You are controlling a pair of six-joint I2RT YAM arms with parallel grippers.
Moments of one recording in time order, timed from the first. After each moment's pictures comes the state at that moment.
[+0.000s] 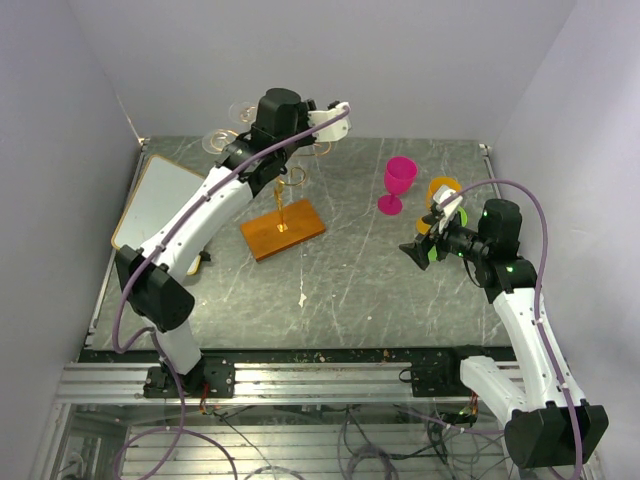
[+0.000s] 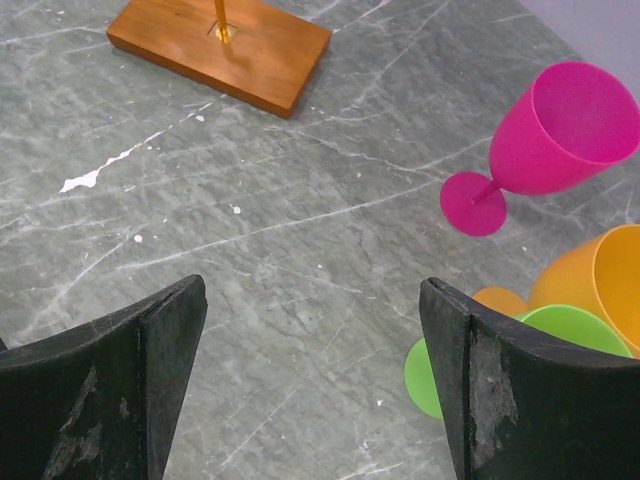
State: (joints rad) left arm -0.62 1.74 1.87 -0.41 -0.28 1.00; right arm 0.05 0.88 0.82 -0.42 -0.71 -0.48
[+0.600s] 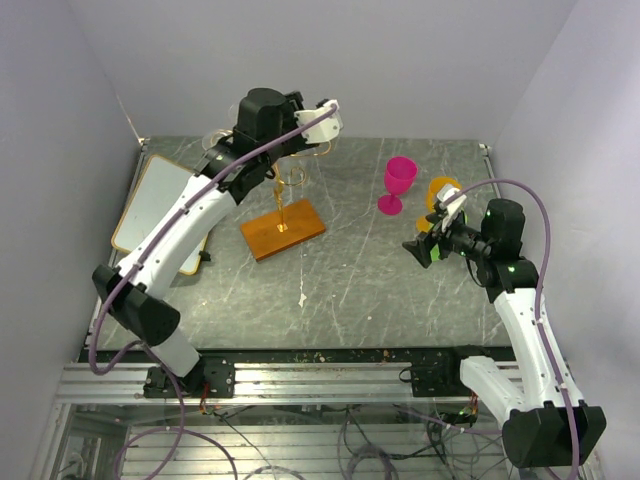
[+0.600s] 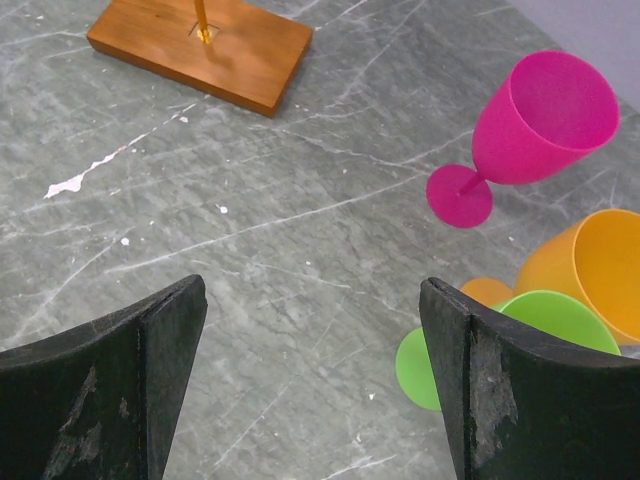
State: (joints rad) left arm -0.62 1.63 1.84 -0.47 -0.23 0.96; right arm 0.02 0.88 0.82 -0.41 -0.71 -0.48
